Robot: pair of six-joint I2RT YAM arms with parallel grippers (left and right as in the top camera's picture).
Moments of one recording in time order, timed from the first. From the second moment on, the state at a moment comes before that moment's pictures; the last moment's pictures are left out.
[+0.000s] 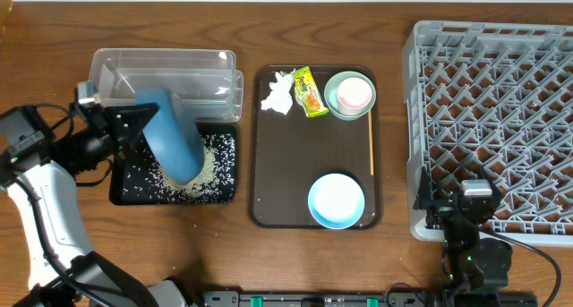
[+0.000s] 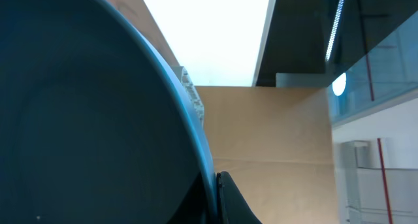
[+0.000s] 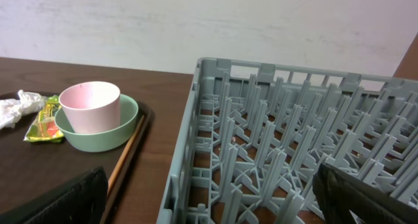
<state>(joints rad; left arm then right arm) 0.64 1.45 1.08 -0.80 1.46 -0.39 0.02 0.01 0.01 -0.07 0.01 -0.07</state>
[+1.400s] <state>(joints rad) 0.65 1.43 1.07 -0.98 1.46 -0.20 0.02 0.01 0.01 -0.07 0.01 -0.07</state>
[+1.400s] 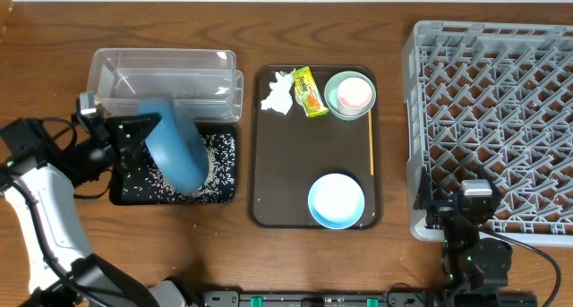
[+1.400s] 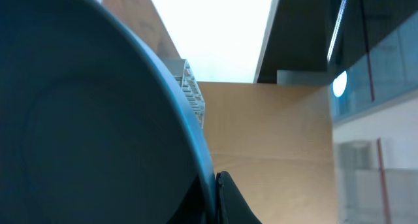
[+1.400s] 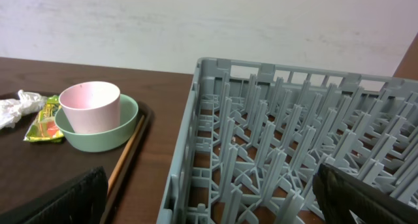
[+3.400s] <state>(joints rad) -0.75 1.66 1.08 -0.27 -0.15 -0.60 0.02 0.01 0.01 -0.07 0.01 -0.07</state>
